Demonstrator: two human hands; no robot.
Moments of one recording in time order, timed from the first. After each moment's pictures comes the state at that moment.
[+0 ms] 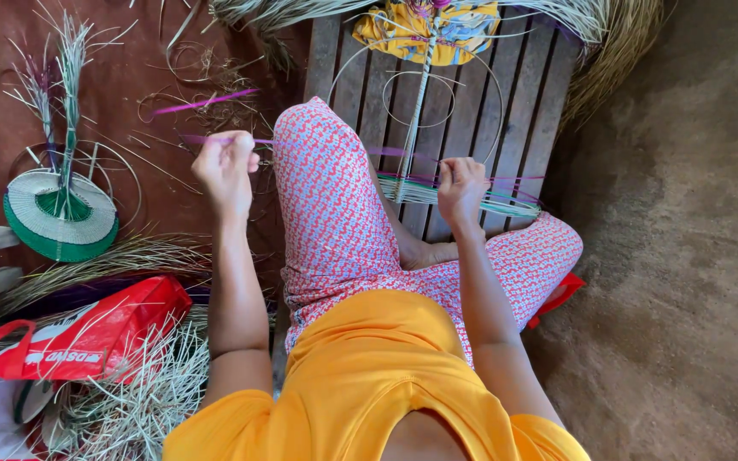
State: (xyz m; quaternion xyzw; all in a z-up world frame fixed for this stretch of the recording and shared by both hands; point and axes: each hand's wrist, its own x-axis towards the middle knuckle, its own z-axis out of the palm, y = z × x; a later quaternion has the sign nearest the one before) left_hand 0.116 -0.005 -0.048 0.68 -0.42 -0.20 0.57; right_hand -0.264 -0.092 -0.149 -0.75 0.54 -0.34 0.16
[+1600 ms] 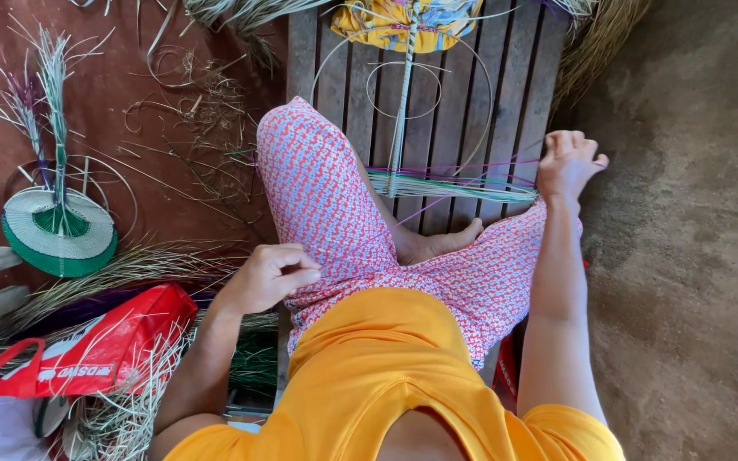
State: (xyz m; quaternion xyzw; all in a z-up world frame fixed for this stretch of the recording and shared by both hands) left_hand 0.065 0.064 0.049 0.50 -0.54 -0.60 0.31; right_hand -0.464 -0.155 -0.184 -0.74 0.65 -0.10 -0.09
